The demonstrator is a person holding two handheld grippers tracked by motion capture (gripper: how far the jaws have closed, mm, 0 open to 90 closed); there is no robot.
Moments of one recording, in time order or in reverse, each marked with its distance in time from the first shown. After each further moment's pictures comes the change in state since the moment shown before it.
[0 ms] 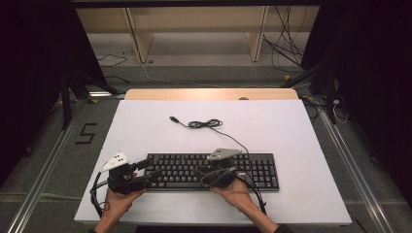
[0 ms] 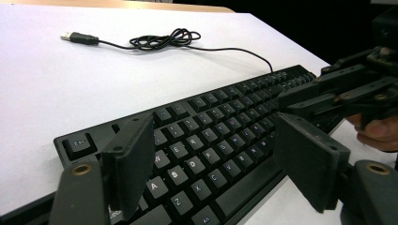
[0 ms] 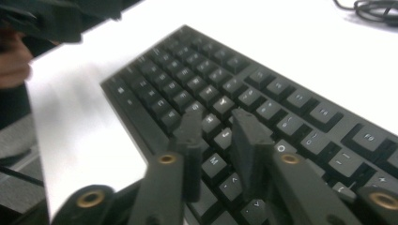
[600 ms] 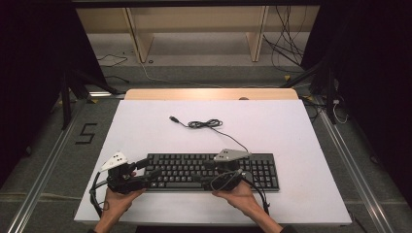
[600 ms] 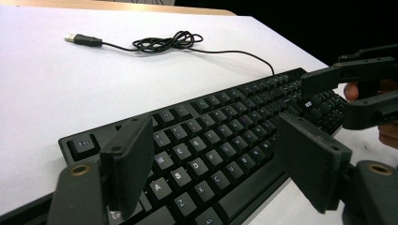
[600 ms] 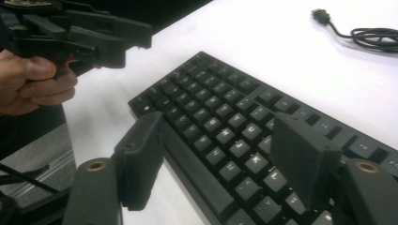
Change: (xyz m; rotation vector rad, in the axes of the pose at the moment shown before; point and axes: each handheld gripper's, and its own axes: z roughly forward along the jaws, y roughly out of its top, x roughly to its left) left arm 0.002 0.000 -0.001 -0.012 0.004 -0.008; right arm 0.006 0.000 -0.020 -0.077 0.048 0.008
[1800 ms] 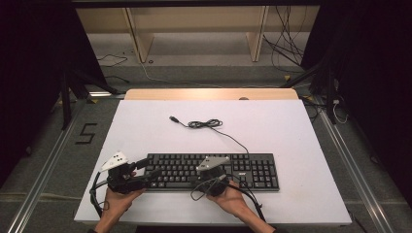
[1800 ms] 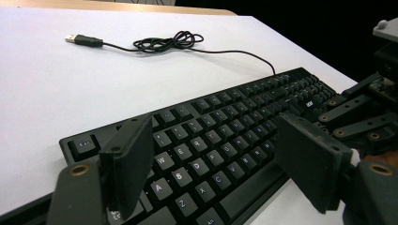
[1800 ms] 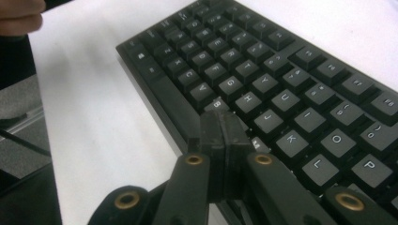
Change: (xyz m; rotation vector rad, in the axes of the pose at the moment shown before) left arm 0.000 0.000 0.001 0.001 0.002 0.005; right arm 0.014 -0.013 0.039 0.178 -0.034 -0.106
